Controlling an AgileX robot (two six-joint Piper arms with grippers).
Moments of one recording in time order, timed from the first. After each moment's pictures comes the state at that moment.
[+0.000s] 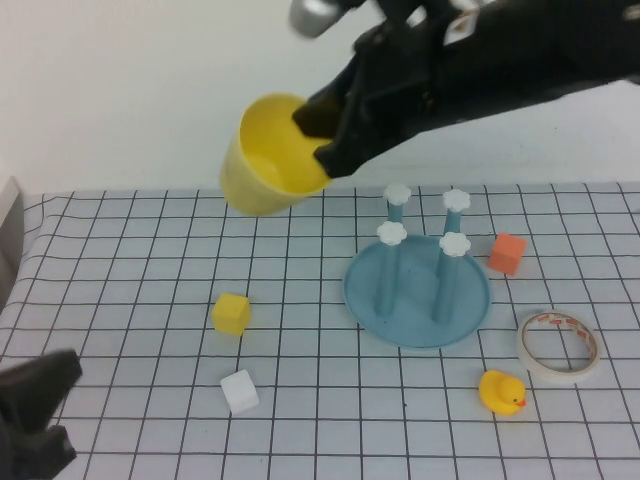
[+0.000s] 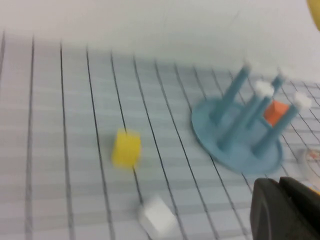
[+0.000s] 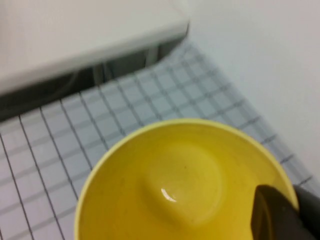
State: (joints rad) right arm 0.62 1.71 -1.68 0.47 0.66 -0.66; left arm -0.02 0.57 -0.41 -0.98 0.48 0.60
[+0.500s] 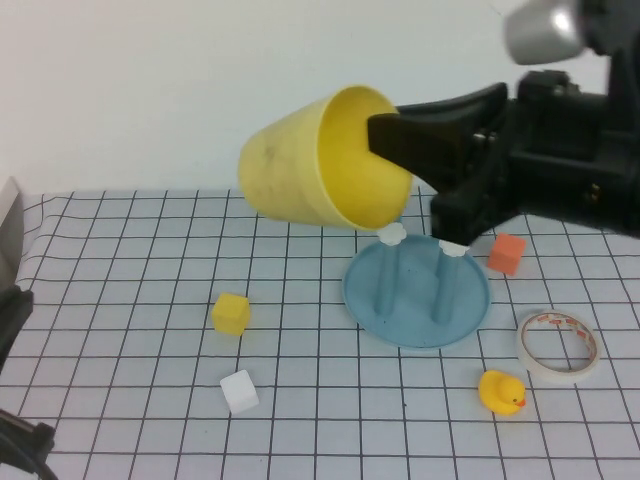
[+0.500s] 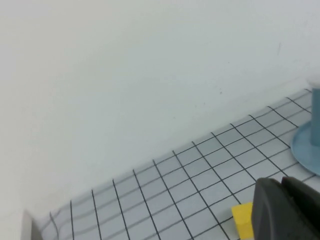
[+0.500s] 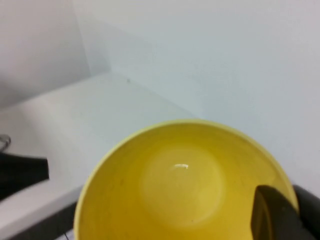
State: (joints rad) right arm 0.62 1.28 -1.06 1.41 0.33 -1.34; left arm -0.02 0.57 -0.41 -1.39 0.28 1.62
